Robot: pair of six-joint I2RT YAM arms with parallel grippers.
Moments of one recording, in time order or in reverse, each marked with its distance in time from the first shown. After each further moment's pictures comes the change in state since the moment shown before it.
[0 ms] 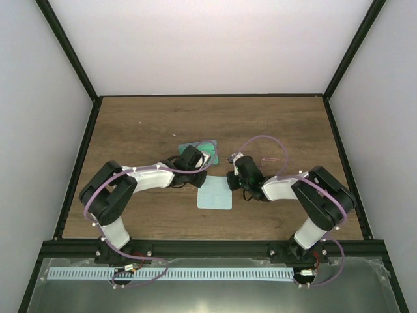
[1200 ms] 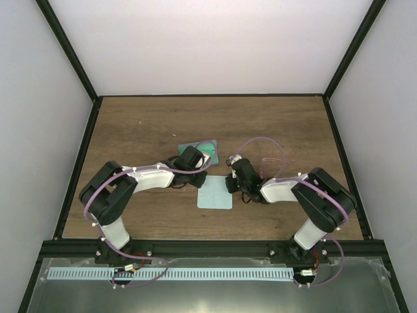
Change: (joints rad) left arm -0.001 0.000 0.000 -0.008 -0.005 -0.002; right arm 0.049 -0.011 -0.002 -0.029 0.046 0.021
